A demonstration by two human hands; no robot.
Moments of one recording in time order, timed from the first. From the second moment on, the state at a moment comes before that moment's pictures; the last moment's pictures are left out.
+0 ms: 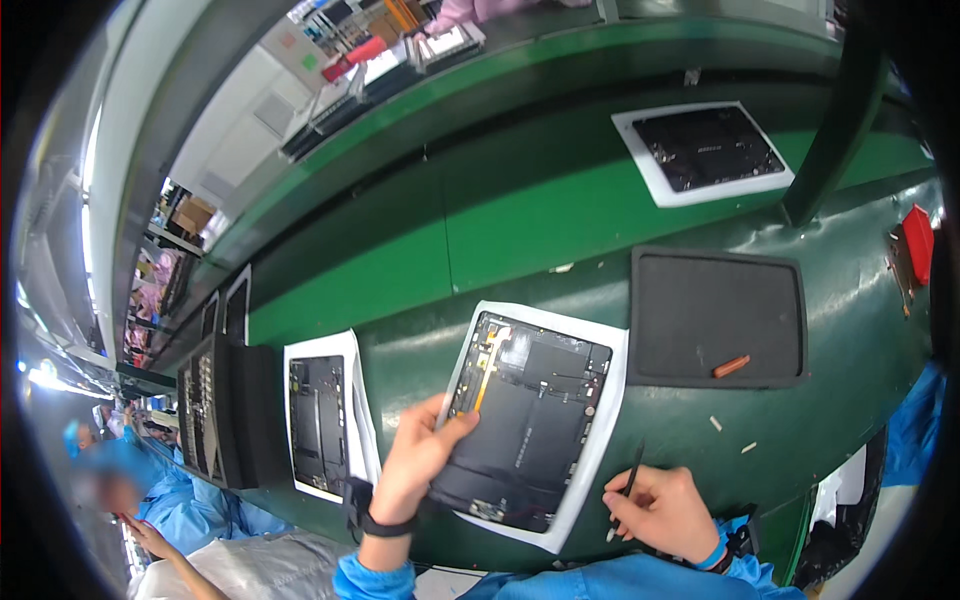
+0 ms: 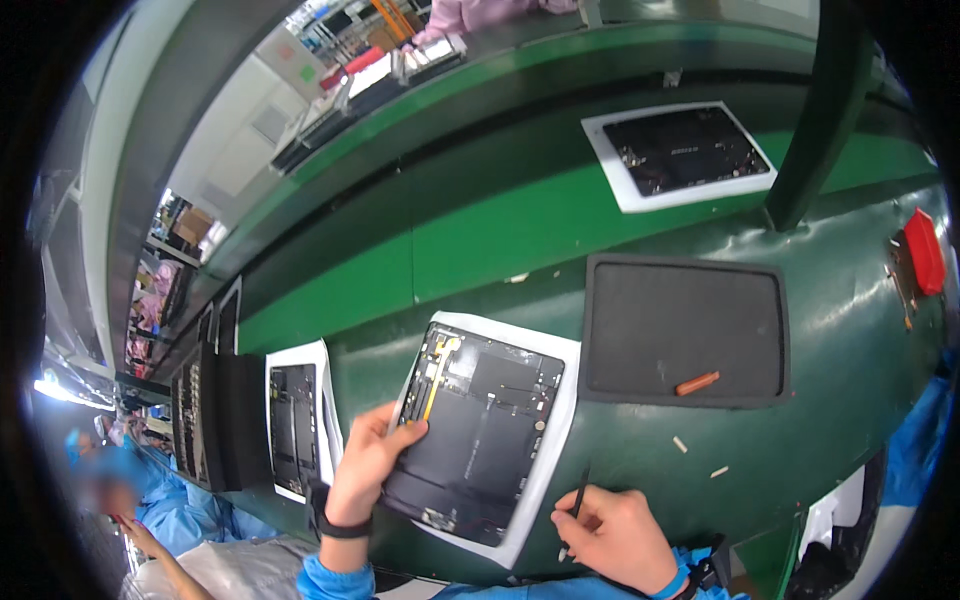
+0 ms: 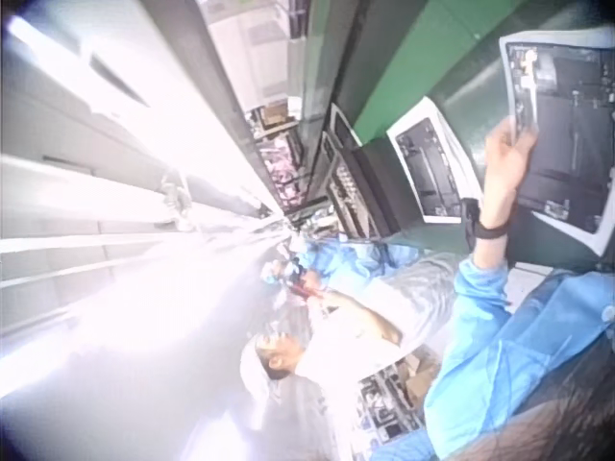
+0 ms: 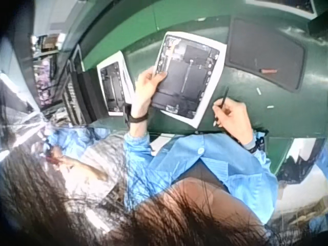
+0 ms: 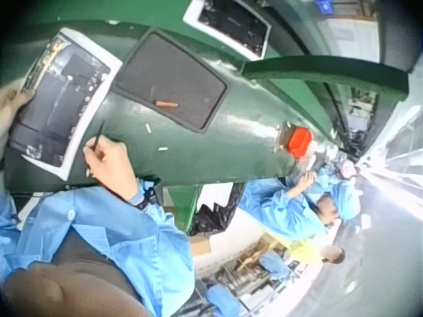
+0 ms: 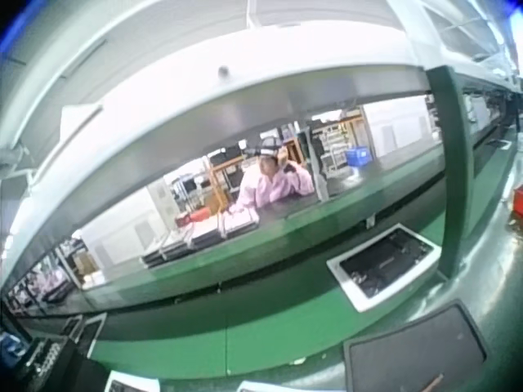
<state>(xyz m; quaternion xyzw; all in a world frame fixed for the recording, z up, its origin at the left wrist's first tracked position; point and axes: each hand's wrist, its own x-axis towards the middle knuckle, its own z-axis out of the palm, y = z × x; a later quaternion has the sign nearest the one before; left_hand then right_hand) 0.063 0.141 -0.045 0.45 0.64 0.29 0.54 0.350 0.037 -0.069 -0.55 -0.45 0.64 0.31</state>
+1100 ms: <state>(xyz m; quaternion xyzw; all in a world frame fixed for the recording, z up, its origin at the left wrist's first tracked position) 0.129 0.413 -0.068 0.73 0.66 0.14 -0.09 0.412 -0.006 -0.104 -0.60 -0.24 0.39 0.66</state>
